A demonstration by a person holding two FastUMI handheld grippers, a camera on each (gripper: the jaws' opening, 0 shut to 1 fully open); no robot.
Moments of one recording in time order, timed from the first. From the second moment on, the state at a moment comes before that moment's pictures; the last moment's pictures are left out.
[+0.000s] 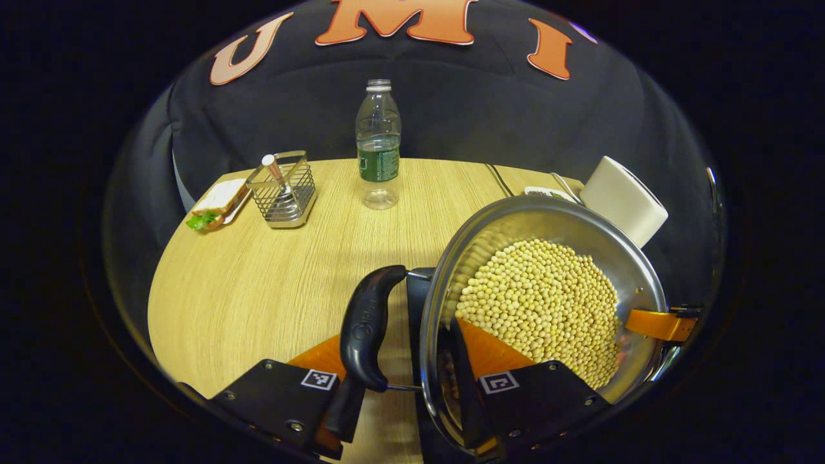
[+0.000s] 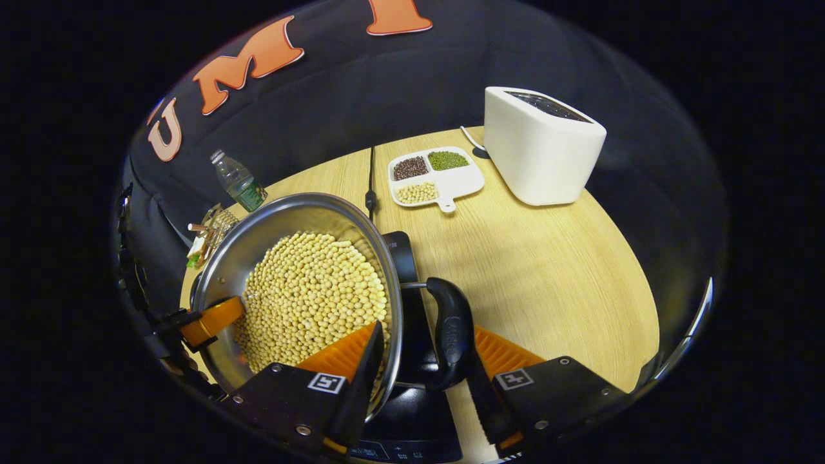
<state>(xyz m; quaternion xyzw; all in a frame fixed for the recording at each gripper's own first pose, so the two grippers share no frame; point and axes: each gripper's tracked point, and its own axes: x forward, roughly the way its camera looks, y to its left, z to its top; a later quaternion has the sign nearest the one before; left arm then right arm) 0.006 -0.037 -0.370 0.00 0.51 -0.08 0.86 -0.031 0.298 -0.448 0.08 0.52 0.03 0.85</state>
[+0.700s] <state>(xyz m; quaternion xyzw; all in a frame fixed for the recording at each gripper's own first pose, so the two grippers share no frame) 0.023 -0.022 -0.226 0.06 0.41 -0.07 0.91 0.005 0.303 -0.294 0.05 0.31 0.06 0.95</state>
